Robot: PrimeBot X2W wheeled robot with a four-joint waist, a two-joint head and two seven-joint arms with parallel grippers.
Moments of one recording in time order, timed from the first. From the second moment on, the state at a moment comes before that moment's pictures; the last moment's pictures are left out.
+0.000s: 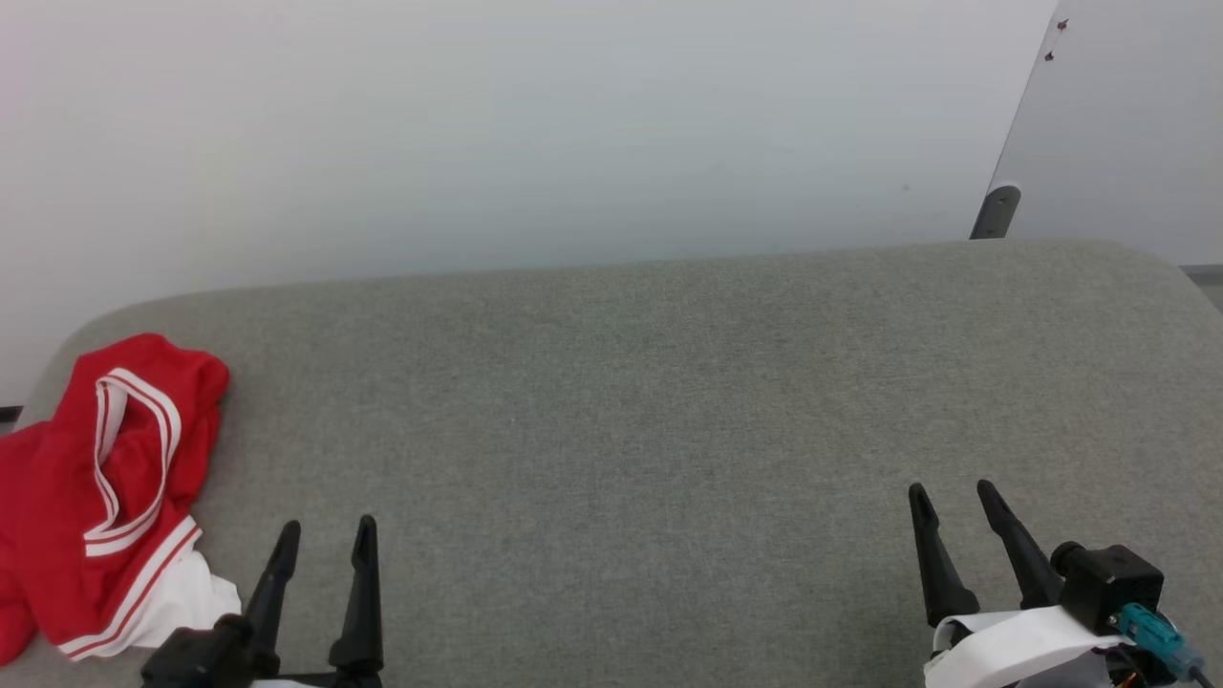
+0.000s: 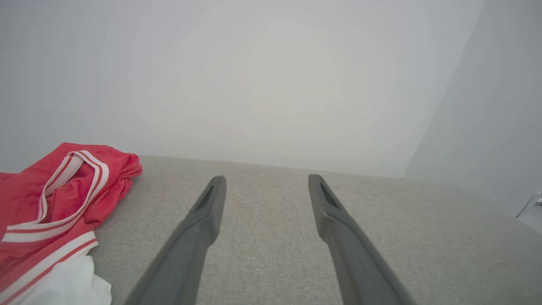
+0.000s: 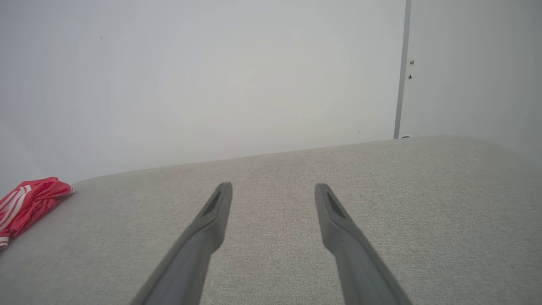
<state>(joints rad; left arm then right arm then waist) 0.09 0.12 0.03 0.04 -0.30 -0.11 -0.23 -0.07 -0.06 0.07 0.25 0.27 0.13 -0.20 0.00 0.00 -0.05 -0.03</state>
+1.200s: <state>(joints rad) 0.11 0.10 0.07 0.06 -0.20 -0.11 -0.26 -0.07 -0.05 0.05 0.25 0.11 0.13 -0.23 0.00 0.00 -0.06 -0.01</state>
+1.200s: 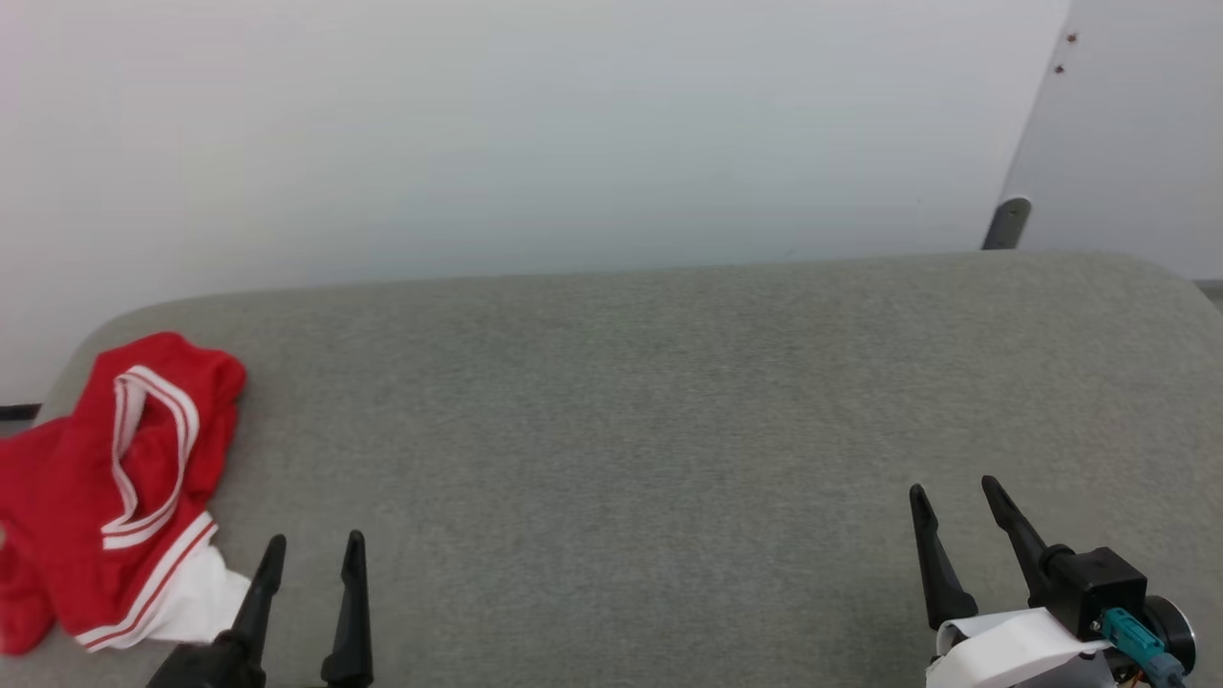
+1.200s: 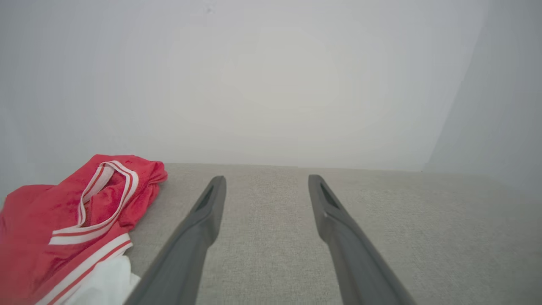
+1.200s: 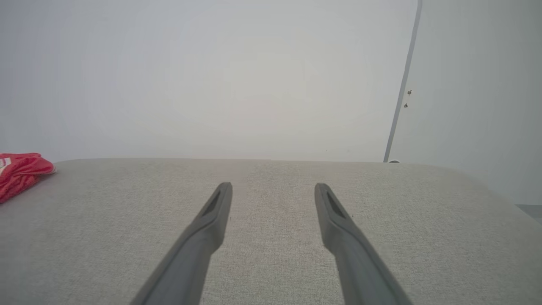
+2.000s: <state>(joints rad) 0.09 0.16 0.11 0.07 -0.20 -0.05 -0.19 -0.07 -0.05 0.16 0.30 0.18 0.13 -0.23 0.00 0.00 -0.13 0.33</state>
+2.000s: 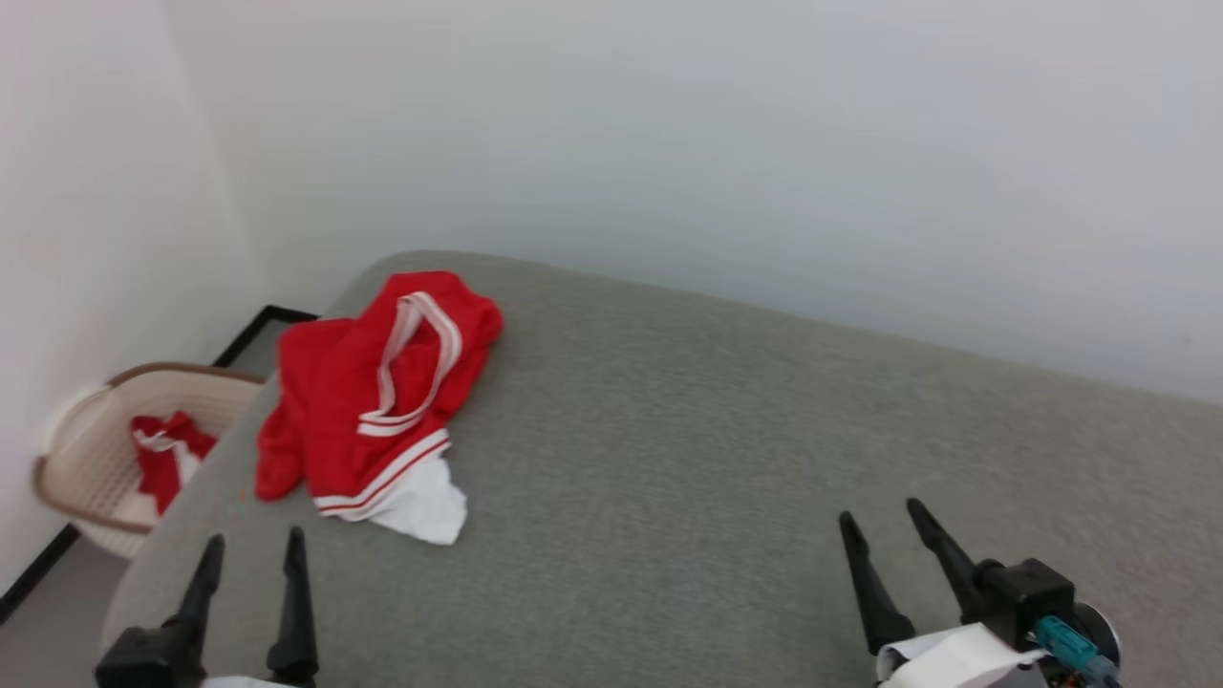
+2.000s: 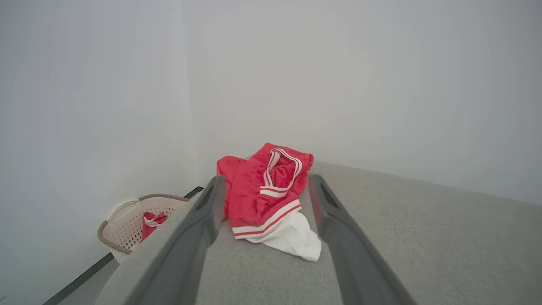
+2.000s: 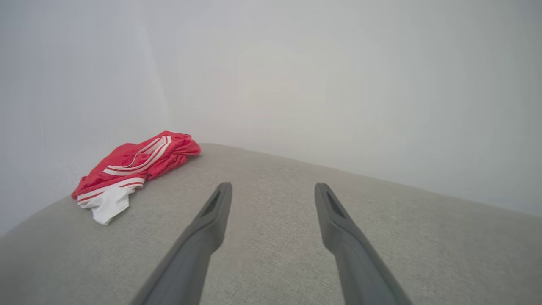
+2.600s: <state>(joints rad) 0.03 0.16 0.11 0.04 -0.28 -0.05 -0.14 -0.13 -0.06 0.20 0.33 0.19 0.13 -0.23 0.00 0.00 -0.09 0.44</state>
